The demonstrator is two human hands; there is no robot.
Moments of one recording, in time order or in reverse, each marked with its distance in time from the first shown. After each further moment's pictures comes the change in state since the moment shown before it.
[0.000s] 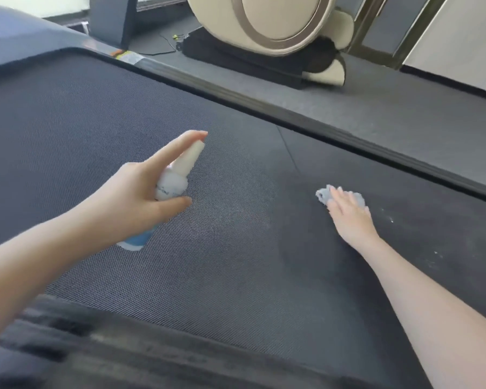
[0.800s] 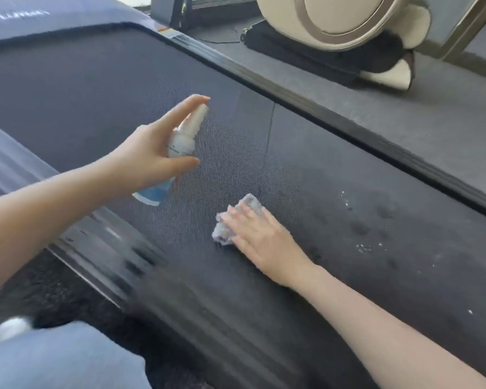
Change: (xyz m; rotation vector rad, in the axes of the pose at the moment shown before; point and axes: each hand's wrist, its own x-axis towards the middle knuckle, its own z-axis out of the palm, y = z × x) left_hand -0.027 0.161 0.138 0.099 0.235 -0.208; right_hand -0.102 0.068 -0.005 -0.031 -0.127 -1.179
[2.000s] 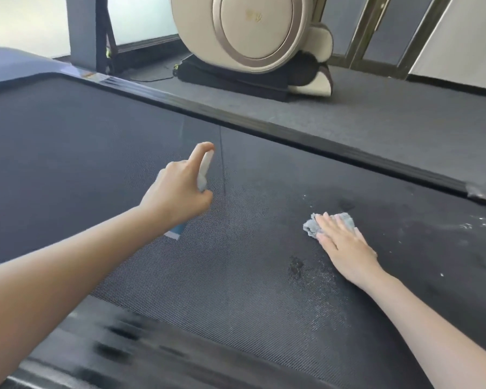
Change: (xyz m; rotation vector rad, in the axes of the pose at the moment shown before) left_hand 0.062 -0.003 0.086 0.270 0.041 0.188; right_hand -0.102 0.091 -0.032 0.052 0.027 0.903
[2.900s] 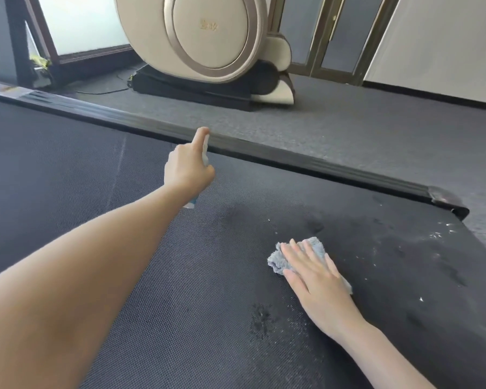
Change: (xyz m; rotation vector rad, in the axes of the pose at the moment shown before) left_hand 0.152 0.039 0.104 -0.007 0.078 -0.123; right_hand 0.008 0.011 0.013 -0.041 0.106 -0.054
